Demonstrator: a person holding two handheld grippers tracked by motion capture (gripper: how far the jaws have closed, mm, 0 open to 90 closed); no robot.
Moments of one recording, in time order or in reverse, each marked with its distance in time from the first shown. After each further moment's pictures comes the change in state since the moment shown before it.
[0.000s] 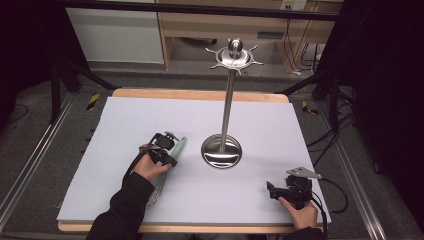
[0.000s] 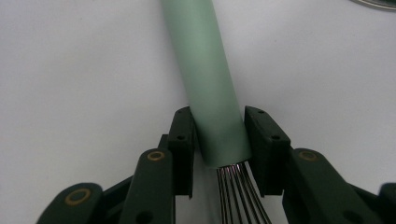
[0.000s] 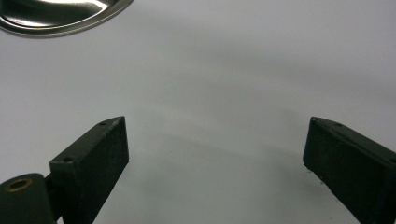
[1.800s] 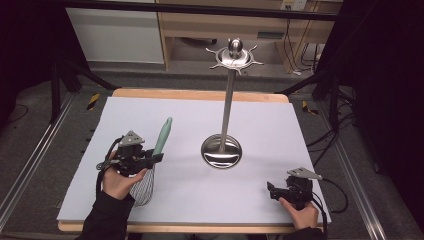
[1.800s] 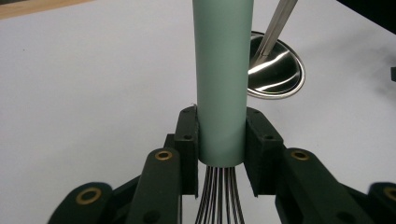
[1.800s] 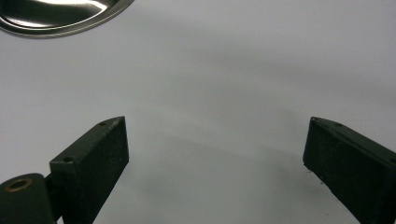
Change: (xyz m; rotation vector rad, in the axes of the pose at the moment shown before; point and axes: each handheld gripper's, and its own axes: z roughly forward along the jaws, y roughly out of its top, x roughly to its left) left arm -0.003 -0.069 -0.106 -0.520 -0.088 -0.038; right arm 0.000 -0.001 -0.002 -0.009 -0.002 -0.002
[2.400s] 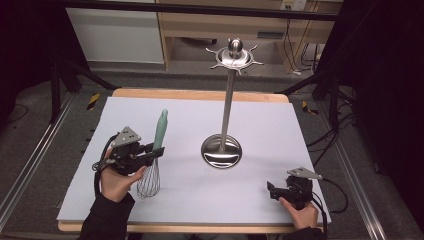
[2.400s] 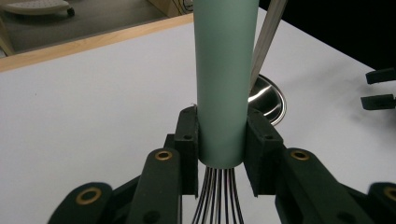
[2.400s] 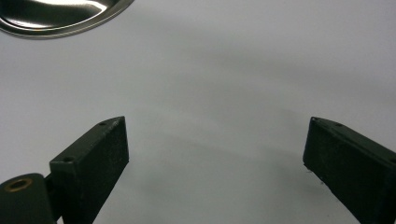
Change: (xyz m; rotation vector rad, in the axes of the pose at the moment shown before) left arm -0.013 0.016 -0.020 -0.120 -0.012 0.034; right arm -0.001 0.000 0.001 0.000 -0.004 -0.001
